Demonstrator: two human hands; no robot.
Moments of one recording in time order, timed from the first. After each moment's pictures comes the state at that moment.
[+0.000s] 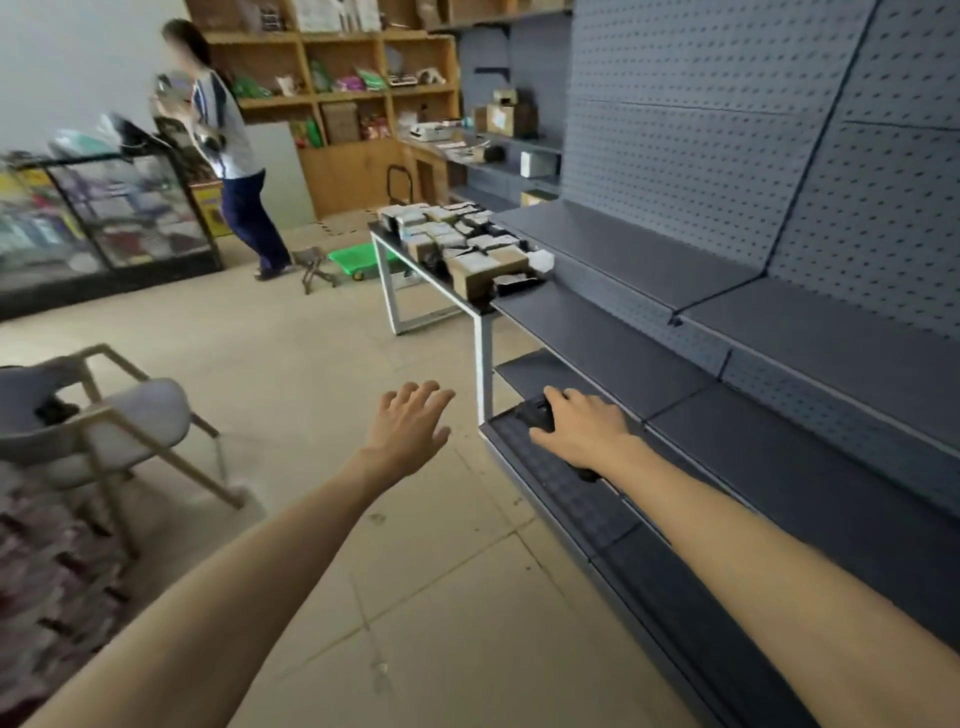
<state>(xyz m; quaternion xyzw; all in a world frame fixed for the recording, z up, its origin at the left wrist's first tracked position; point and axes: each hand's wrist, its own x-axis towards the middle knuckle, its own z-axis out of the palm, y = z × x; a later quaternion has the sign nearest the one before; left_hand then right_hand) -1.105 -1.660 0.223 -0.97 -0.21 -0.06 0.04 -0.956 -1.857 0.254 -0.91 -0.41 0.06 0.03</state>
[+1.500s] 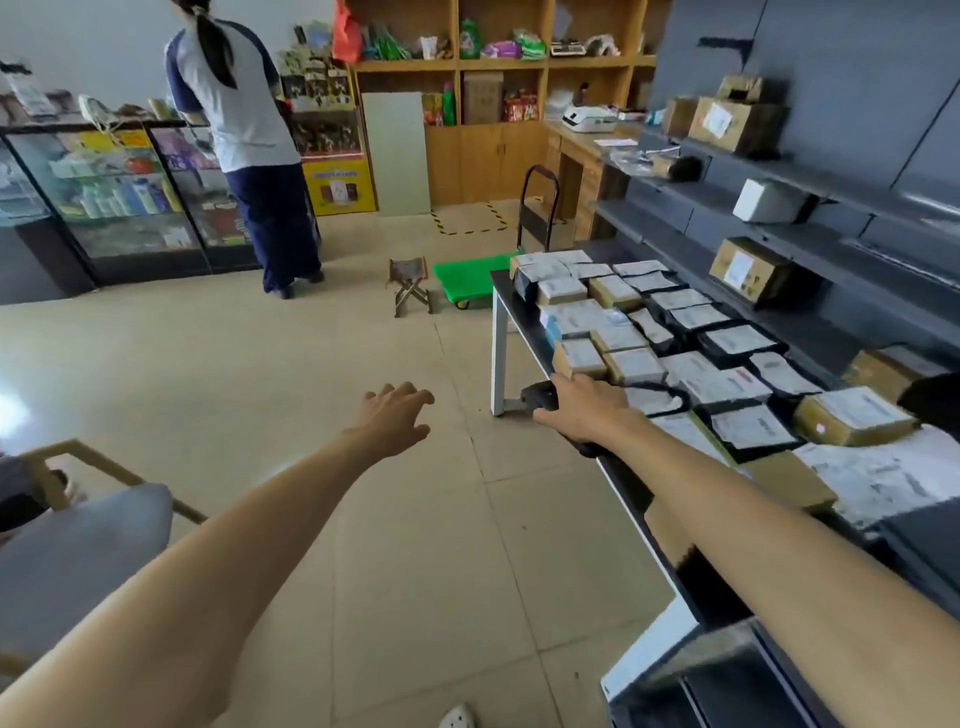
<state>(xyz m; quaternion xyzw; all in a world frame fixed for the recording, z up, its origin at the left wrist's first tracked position) -0.669 -0.776 0.203 -0.93 -0.37 0.06 -0.02 -0.446 -0.927 0.237 -0.85 -0.52 0.09 -0.01</state>
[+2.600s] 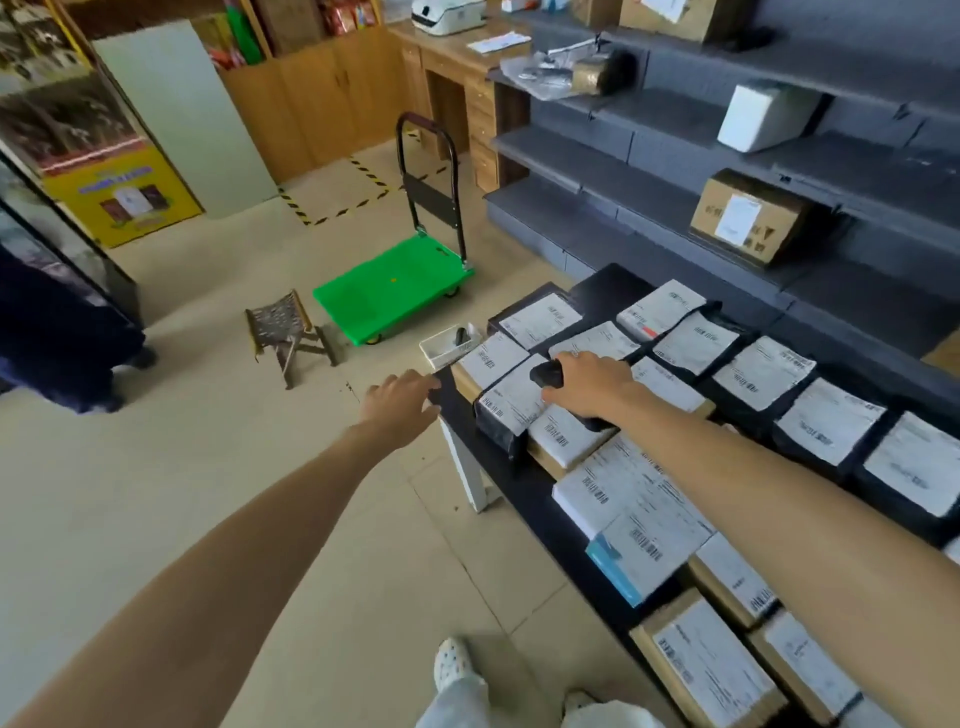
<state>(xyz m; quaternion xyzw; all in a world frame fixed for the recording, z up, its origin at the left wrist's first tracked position) -0.145 -0.165 0.145 -0.96 -0.25 0.10 -0.06 0.032 -0.366 0.160 -0.92 -0.35 0.19 -0.01</state>
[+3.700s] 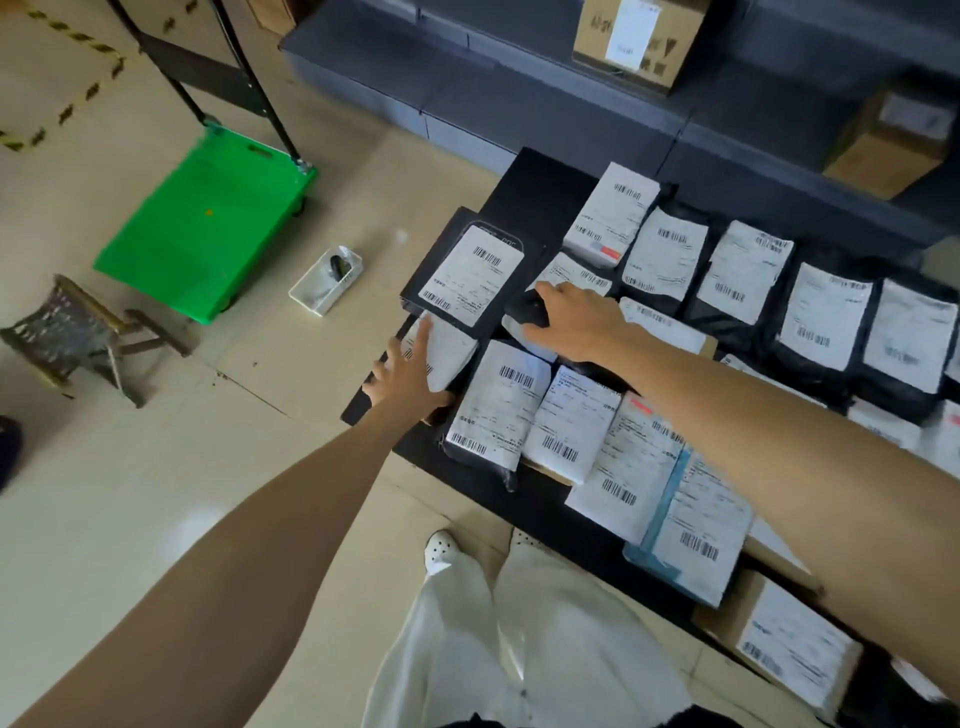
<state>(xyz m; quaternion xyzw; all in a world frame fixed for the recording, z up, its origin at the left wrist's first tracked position) 0.051 -0.089 0.007 -0.93 -0.21 0.25 -0.15 0.167 -0.298 0.065 -0.95 -0.21 0.23 0.04</state>
